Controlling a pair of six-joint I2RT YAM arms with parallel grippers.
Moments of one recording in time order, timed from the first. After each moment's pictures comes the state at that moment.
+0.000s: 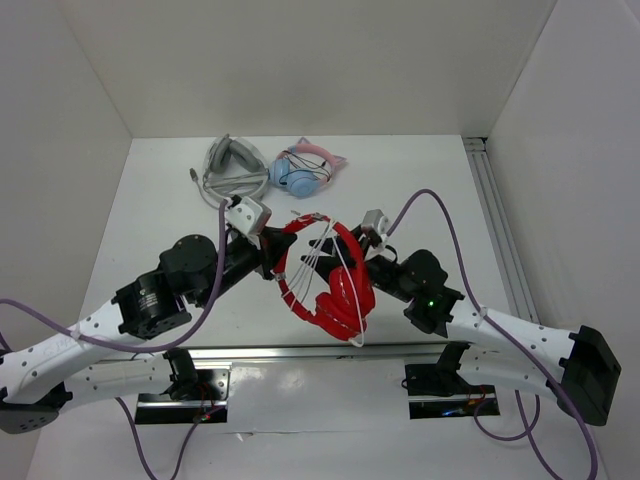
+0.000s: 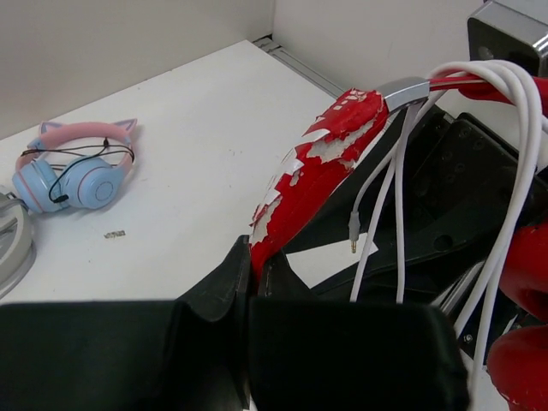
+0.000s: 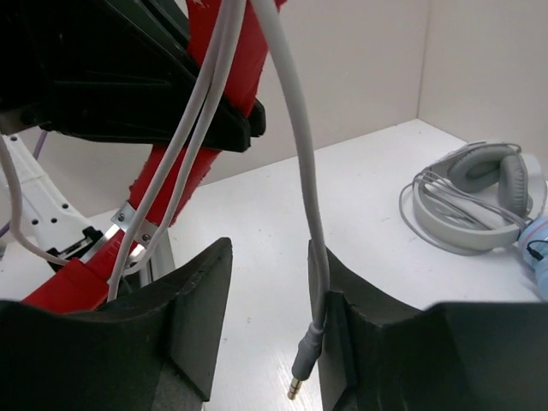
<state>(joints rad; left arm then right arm) -1.05 0.86 1.05 -0.26 -0.32 -0.14 0.94 0.95 0.56 0.68 -0.20 0.19</state>
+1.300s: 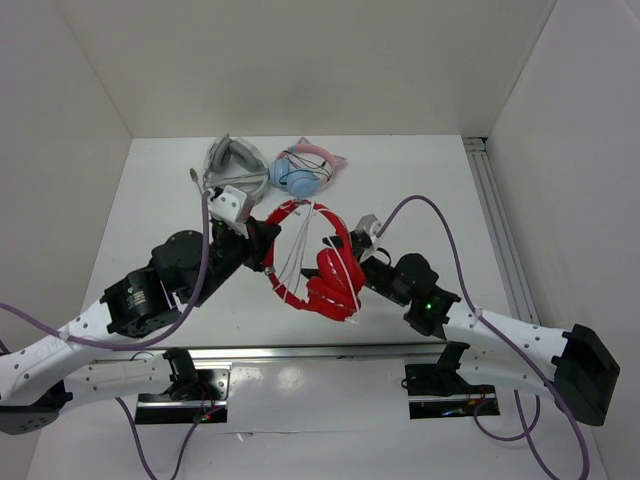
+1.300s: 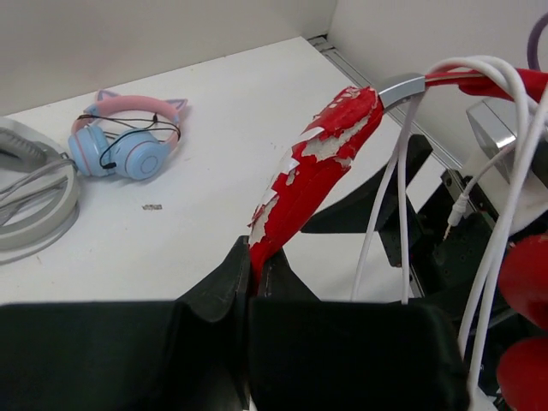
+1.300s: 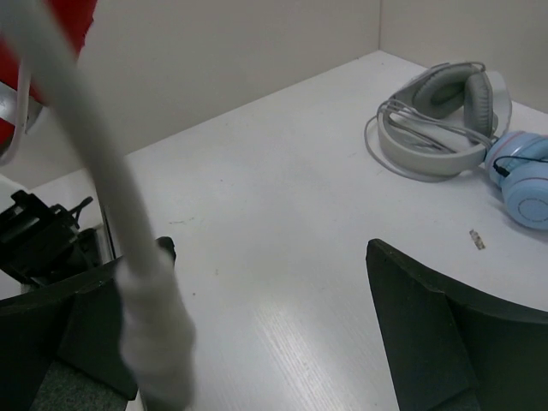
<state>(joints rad) -1.04 0.85 1.12 -0.38 -0.45 -0.20 0.92 0.96 0.49 0.61 -0.11 0.17</state>
